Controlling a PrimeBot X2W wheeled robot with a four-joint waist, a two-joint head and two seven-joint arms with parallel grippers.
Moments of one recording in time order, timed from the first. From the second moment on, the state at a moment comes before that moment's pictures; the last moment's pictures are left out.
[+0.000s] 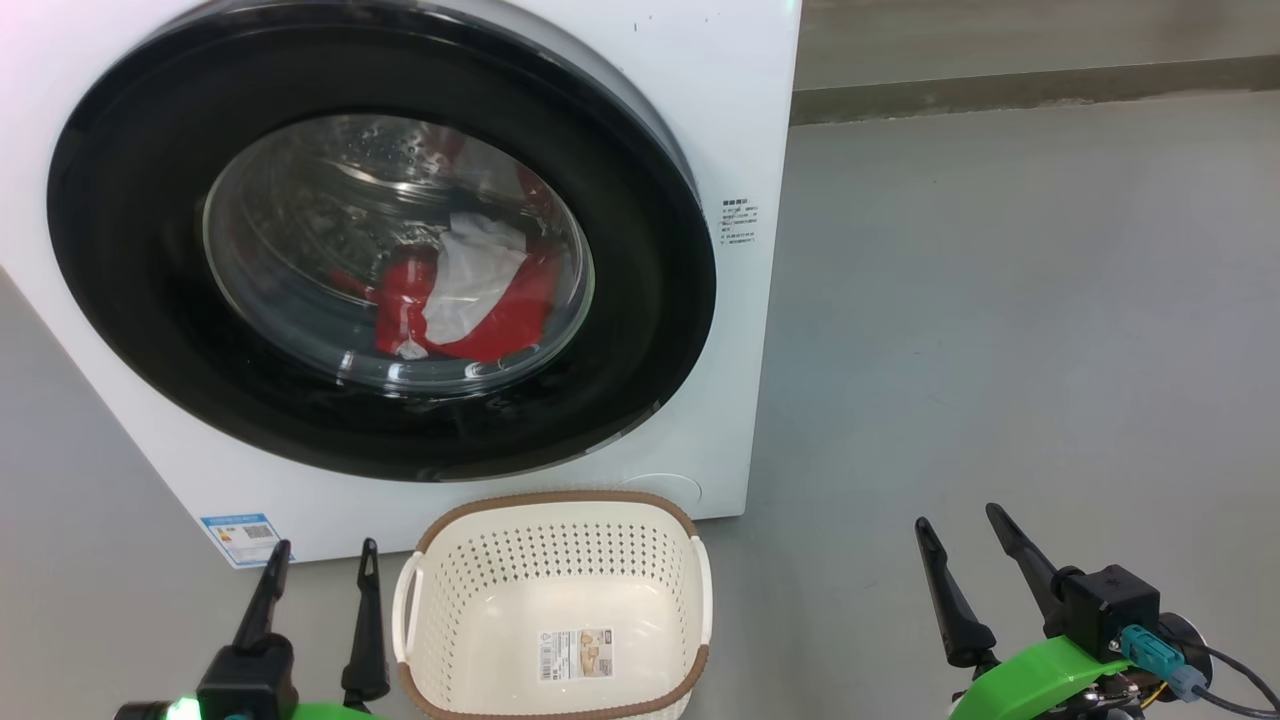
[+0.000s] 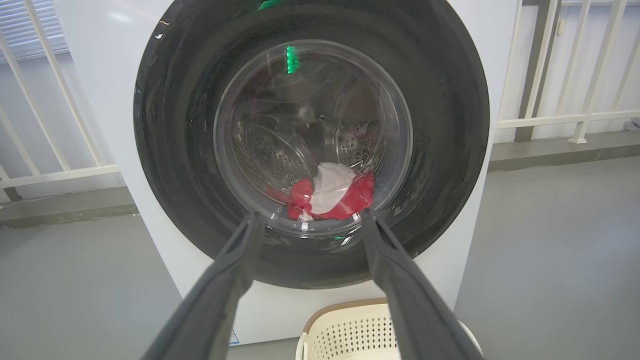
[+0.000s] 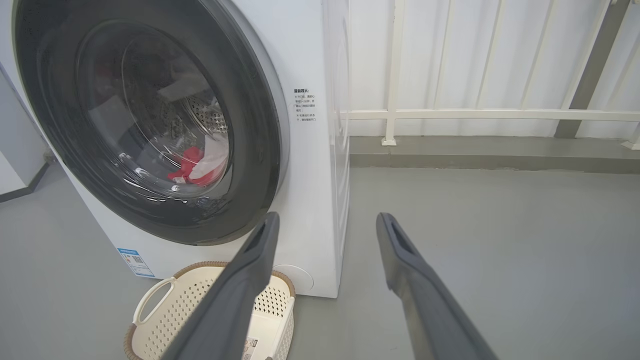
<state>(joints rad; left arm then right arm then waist) 0.00 0.06 -0.12 0.13 -0.09 0.07 -0.21 -0.05 -0.04 -0.01 0.20 0.11 0.13 -0.18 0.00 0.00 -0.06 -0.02</state>
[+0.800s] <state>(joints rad) 0.00 0.06 -0.14 0.13 -0.12 0.07 -0.18 -0.05 -0.04 -0.01 0.20 0.11 0.13 -0.19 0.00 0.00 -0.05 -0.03</state>
